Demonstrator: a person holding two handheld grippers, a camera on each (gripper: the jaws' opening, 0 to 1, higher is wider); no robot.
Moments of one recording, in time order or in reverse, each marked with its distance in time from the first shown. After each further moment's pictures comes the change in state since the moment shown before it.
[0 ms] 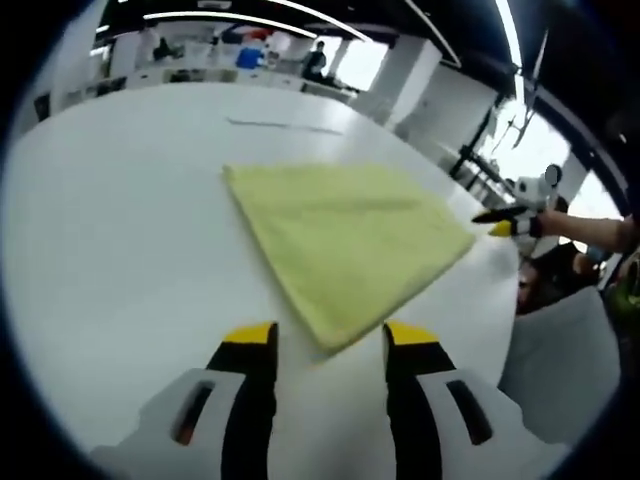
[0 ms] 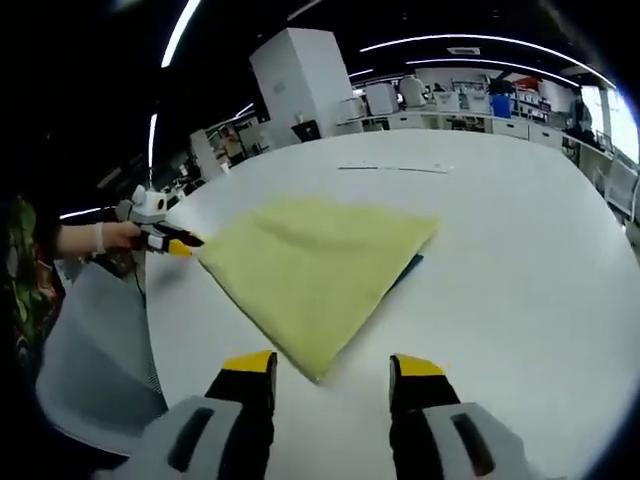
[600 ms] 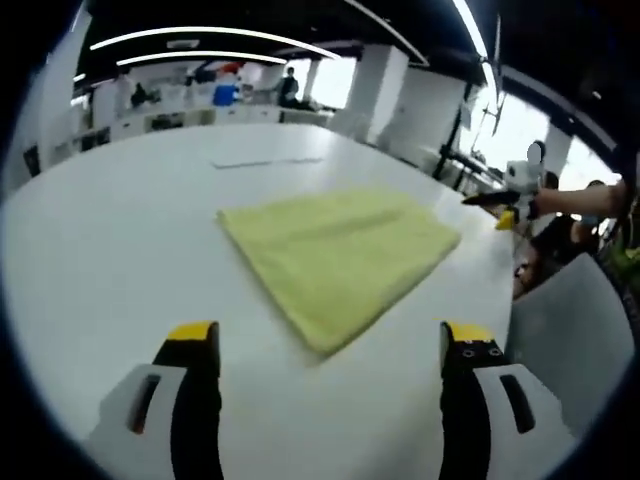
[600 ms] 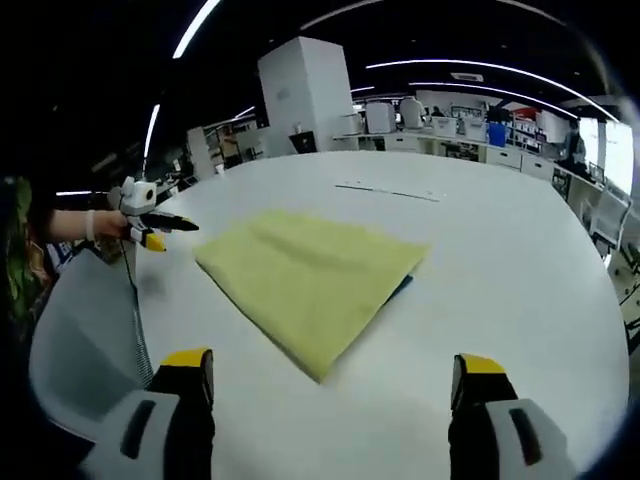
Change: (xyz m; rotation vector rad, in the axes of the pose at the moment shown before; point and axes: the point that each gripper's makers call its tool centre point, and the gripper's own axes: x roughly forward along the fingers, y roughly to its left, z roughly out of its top) left arm -0.025 -0.011 0.010 0.146 -0.084 -0.005; right arm -0.018 0.019 0.002 -0.079 -0.030 -0.073
